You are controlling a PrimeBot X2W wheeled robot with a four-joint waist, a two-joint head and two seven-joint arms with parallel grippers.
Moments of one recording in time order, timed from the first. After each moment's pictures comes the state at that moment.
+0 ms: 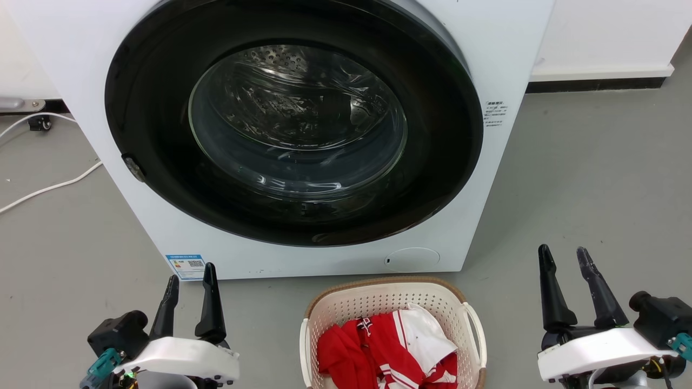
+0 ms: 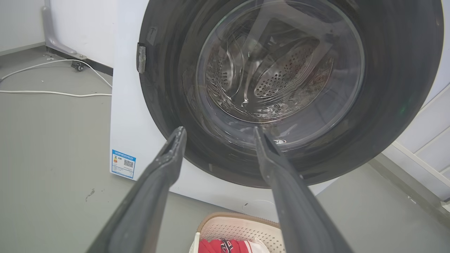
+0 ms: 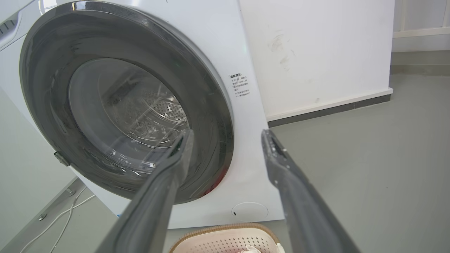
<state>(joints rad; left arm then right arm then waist) -0.01 0.05 0.01 0.13 -0.47 -0.02 -0.16 0.01 -0.05 0.01 0.05 0.35 0.13 -0.16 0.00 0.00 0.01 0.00</state>
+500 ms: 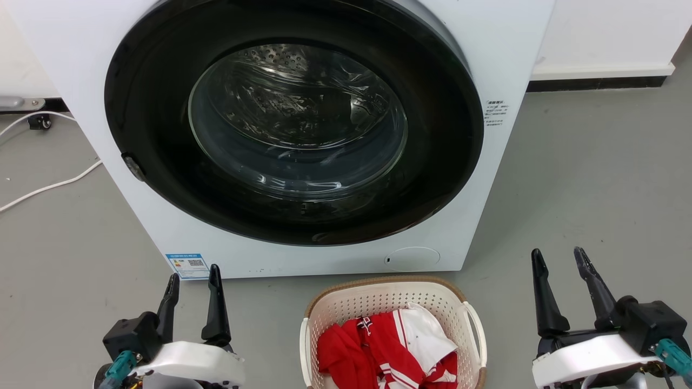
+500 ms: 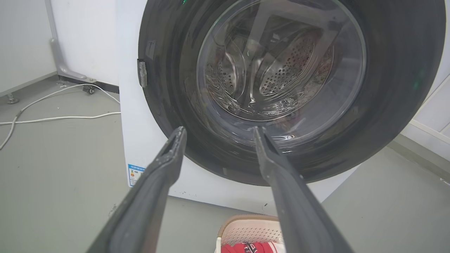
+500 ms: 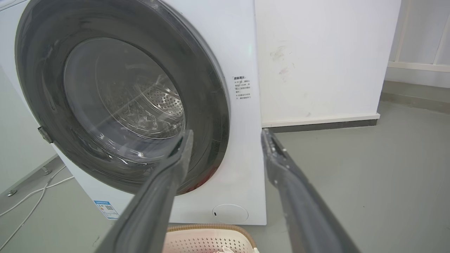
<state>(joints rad) 0.00 0.05 -0.01 0.13 -0.33 0.00 -0.20 0.03 -0.05 0.02 0.04 0.19 0.13 -0.20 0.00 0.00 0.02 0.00</state>
